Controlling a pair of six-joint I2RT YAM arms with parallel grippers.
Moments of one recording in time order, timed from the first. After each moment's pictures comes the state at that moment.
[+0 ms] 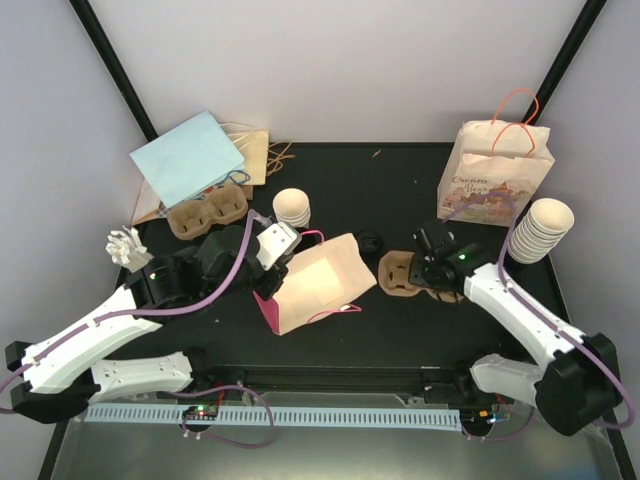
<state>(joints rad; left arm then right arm) -1.04 0.95 1.24 -0.91 -0.25 -0.10 0.48 1.17 0.78 -0.82 0.16 0.65</state>
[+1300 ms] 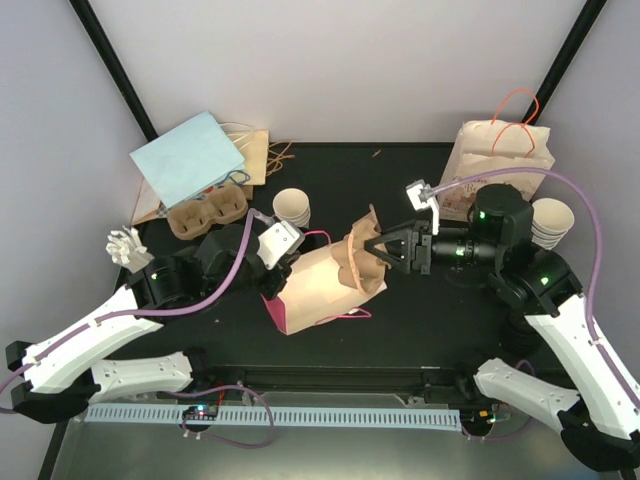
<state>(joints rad) -1.04 0.96 1.23 -0.86 -0.20 -0.11 0.60 0.92 1.32 -0.70 -0.75 0.55</state>
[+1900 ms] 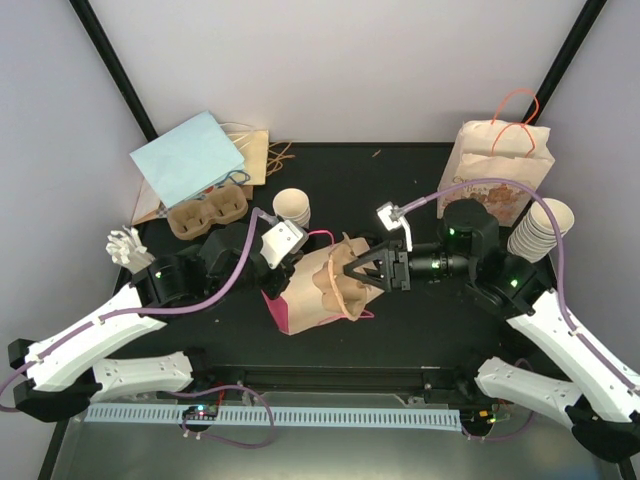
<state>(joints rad) -1.04 0.97 1.23 -0.84 -0.19 -0.11 0.76 0.92 1.15 -0.52 -0.77 0.66</state>
